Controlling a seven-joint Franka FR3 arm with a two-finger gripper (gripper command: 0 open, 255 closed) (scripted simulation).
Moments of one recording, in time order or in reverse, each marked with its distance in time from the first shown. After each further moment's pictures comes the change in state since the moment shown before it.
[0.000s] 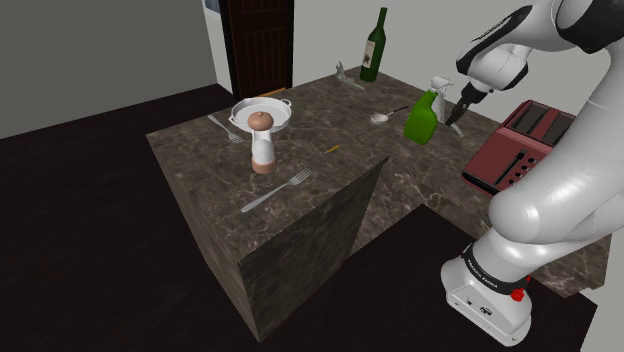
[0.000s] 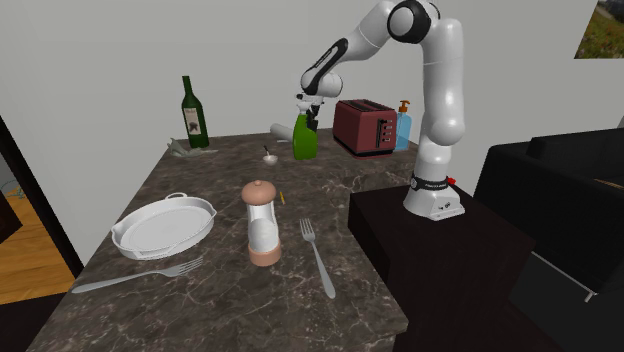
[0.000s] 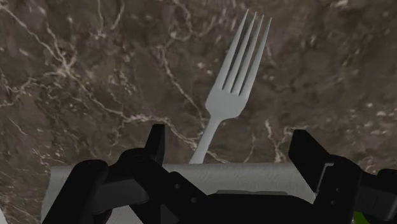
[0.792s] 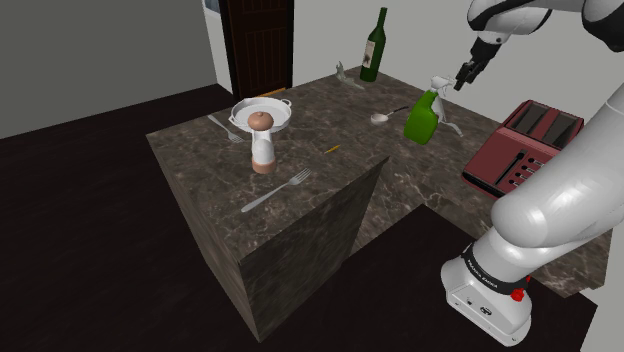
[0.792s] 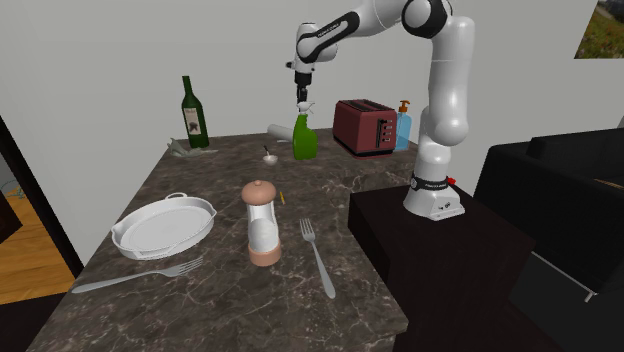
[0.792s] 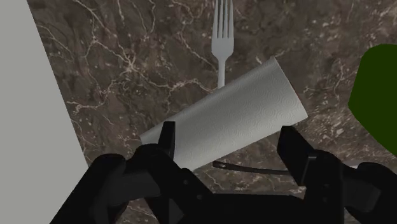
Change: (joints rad) arm 0.102 -0.119 -0.048 0.240 -0.376 -0.359 0.671
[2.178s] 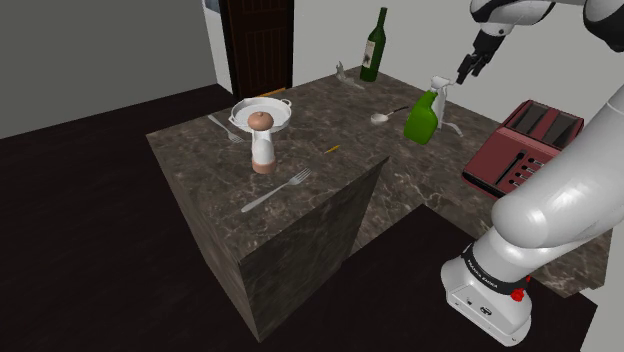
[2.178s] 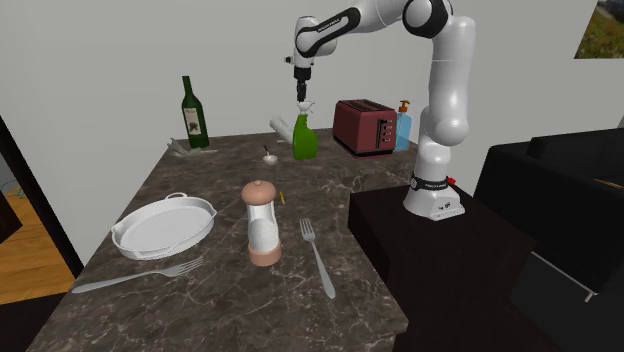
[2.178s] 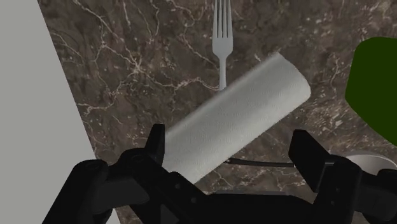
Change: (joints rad) arm 0.006 -0.006 -0.001 0.050 -0.026 -0.064 0.057
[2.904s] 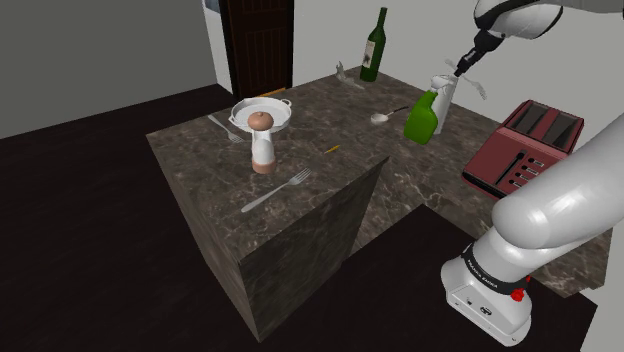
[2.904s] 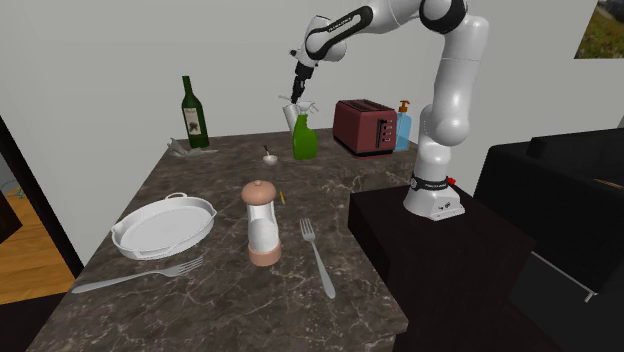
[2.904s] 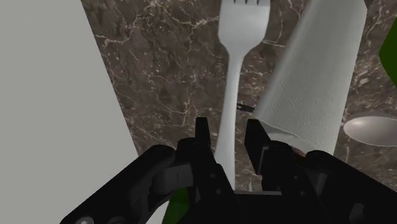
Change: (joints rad) arm 0.020 -0.133 0.006 -0.194 0.073 0.336 -0.092
